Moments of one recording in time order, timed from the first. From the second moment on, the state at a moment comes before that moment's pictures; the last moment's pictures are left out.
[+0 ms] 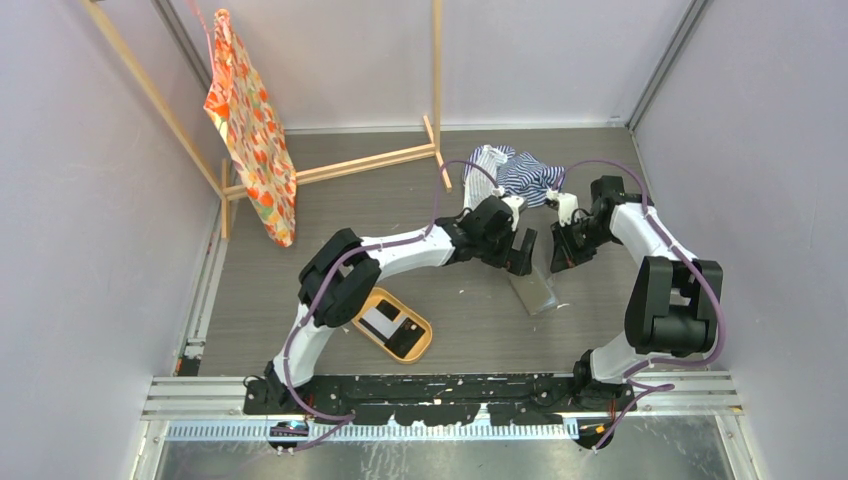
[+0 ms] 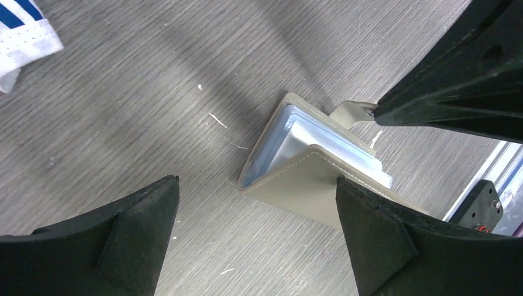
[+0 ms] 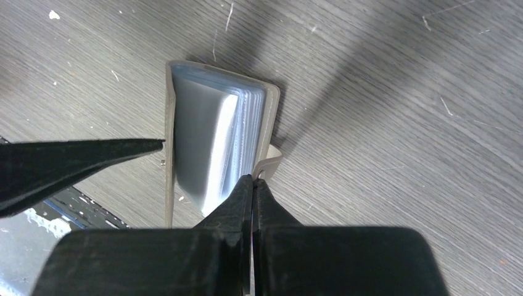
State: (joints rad) left arm -0.97 2.14 1.62 -0.19 0.12 -0.49; right arm -0.11 1.55 1.05 -0.89 -0.46 -0.52
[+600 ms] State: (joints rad) left arm -0.94 2.26 1.69 -0.18 0.28 -0.46; right arm -0.11 1.59 1.08 -0.93 -0.58 -0.62
